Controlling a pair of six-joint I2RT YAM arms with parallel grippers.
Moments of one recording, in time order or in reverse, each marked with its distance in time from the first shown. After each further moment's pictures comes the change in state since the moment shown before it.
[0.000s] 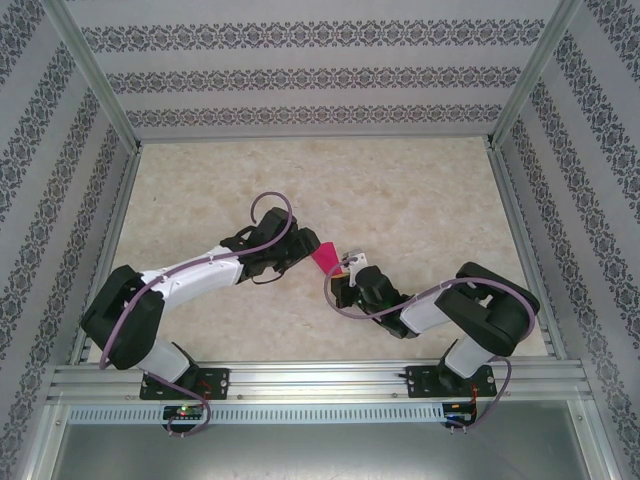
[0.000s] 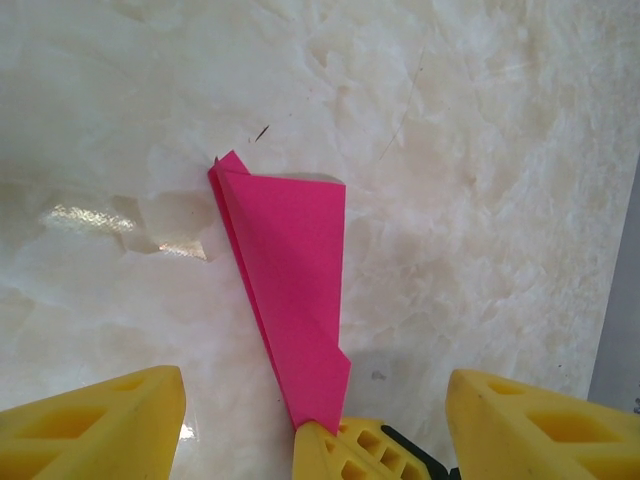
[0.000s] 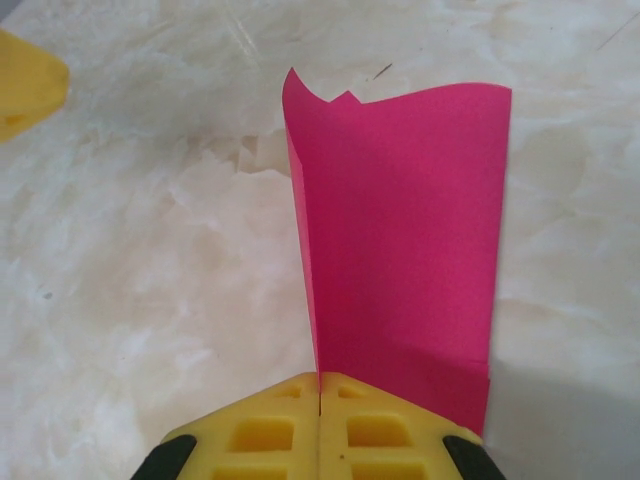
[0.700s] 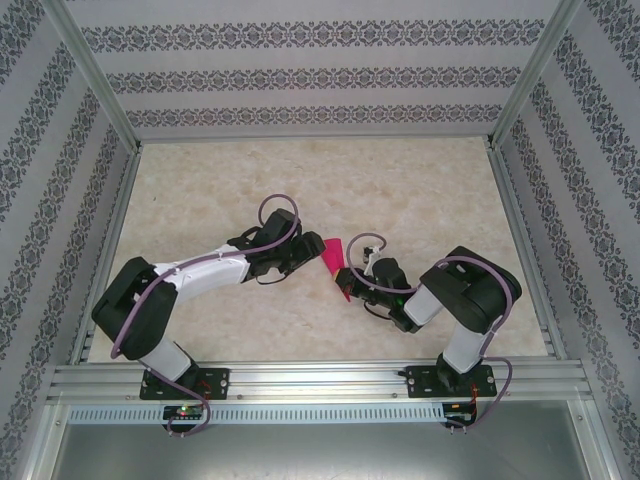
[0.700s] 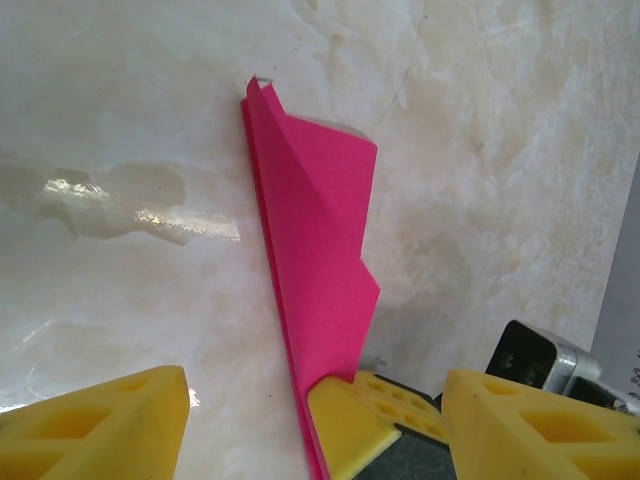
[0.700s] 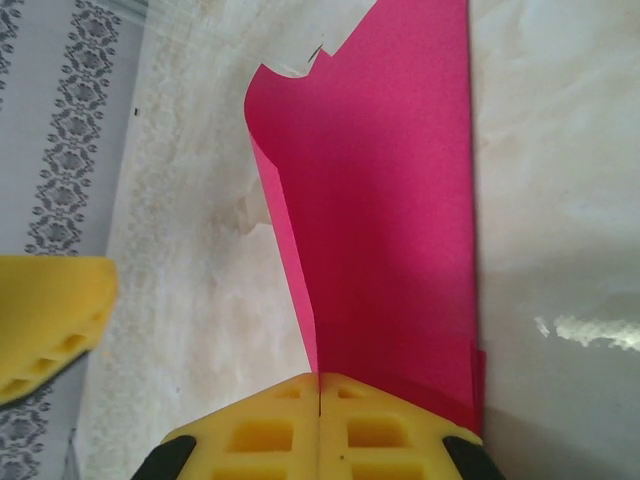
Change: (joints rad) left arm 0.000 0.072 0.000 0.066 0.080 0.009; right arm -0.184 0.146 -0.034 0.260 -0.289 0.512
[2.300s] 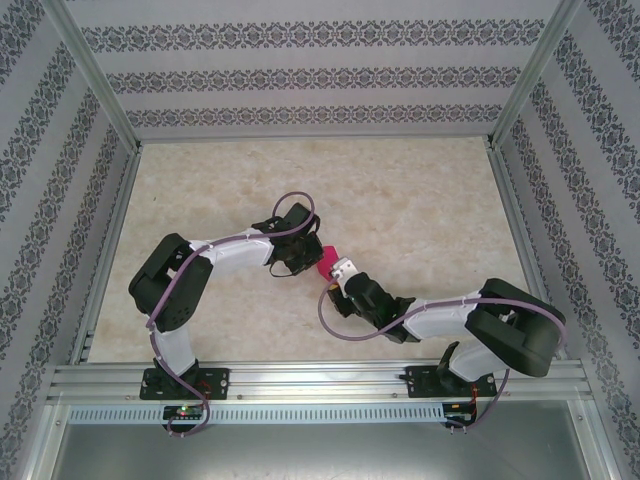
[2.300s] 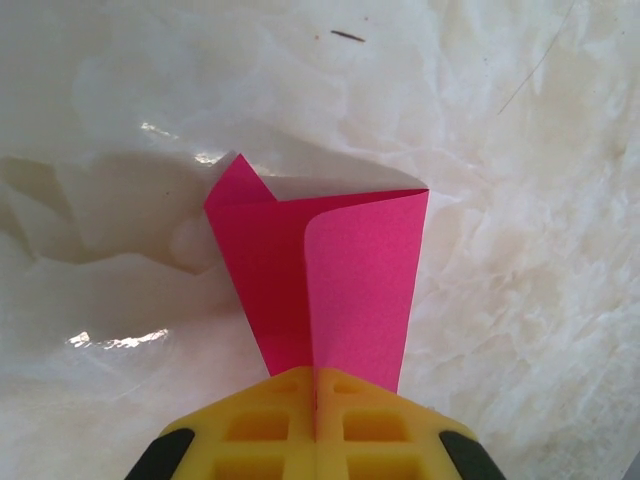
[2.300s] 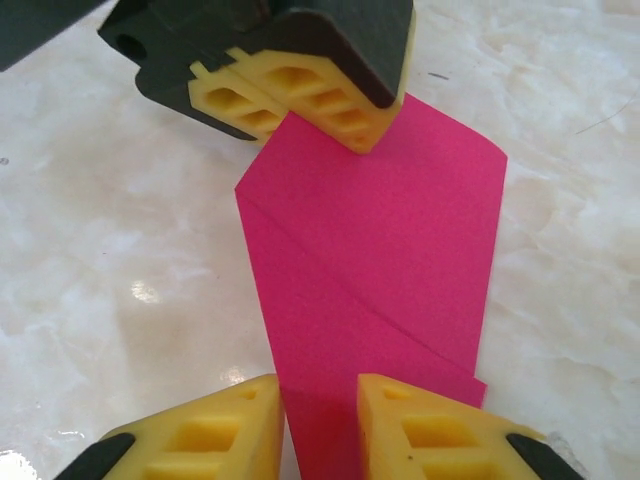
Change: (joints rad) left arm 0.000 0.230 0.210 -0.177 0.033 -0.061; right arm 0.337 -0.328 0.092 -0.624 0.520 -0.854
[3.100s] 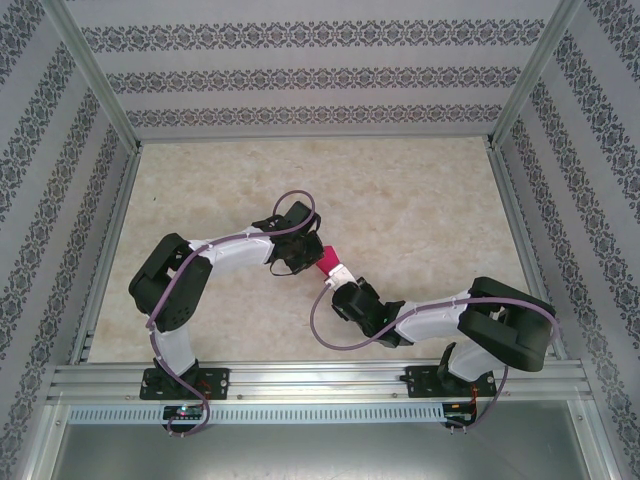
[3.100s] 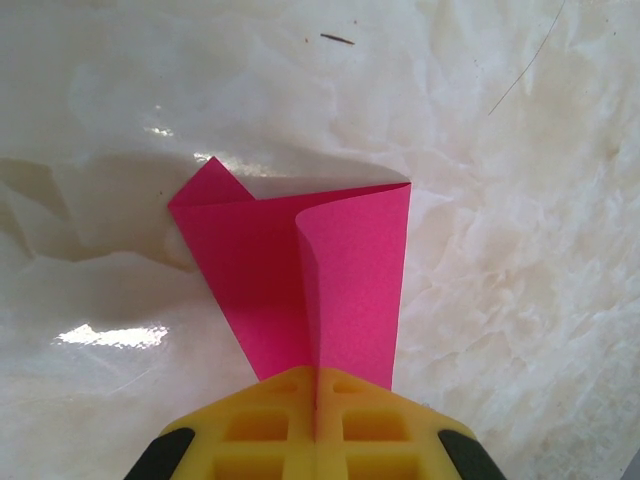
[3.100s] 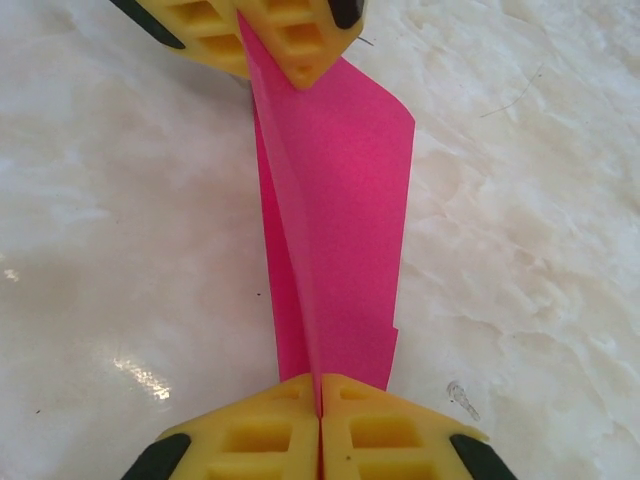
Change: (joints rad) left arm 0.000 0.000 0.019 -0.024 0.000 0.003; right arm 0.091 0.055 0.039 -0.108 0.271 -0.060
